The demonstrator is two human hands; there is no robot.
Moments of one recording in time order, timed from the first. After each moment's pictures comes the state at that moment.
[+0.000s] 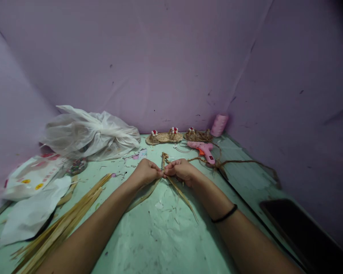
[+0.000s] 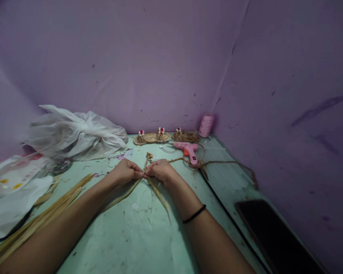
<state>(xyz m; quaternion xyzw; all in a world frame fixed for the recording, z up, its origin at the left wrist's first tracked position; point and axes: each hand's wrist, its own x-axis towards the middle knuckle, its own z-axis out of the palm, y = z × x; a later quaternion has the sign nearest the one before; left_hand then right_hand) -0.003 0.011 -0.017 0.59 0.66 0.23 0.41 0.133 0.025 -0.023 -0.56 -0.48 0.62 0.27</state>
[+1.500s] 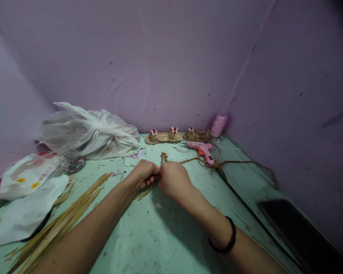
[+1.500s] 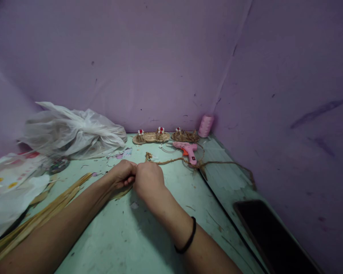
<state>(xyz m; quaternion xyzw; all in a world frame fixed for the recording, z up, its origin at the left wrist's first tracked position) 0.000 0.014 -0.020 0.43 0.64 0.27 0.57 0.104 -0.014 0.011 -0.58 -0.80 0.16 0.09</state>
